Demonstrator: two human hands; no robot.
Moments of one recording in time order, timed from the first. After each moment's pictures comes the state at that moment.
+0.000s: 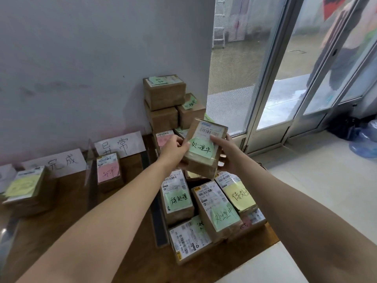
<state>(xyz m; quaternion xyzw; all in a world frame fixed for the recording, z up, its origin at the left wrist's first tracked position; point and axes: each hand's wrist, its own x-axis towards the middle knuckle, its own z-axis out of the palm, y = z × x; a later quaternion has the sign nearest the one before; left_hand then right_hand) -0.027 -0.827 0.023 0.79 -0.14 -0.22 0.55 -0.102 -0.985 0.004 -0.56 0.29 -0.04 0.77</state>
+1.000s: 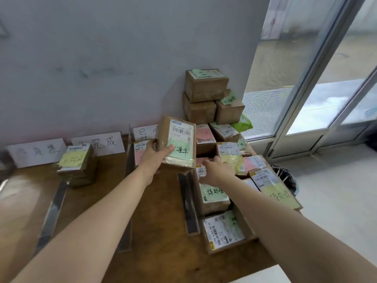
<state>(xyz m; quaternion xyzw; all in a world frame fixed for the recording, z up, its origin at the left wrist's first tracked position) 0.000 -0.677 -0.006 0.75 0.01 -0.19 0.63 -0.060 -0.857 -0.044 -0.97 0.16 0.15 0.08</state>
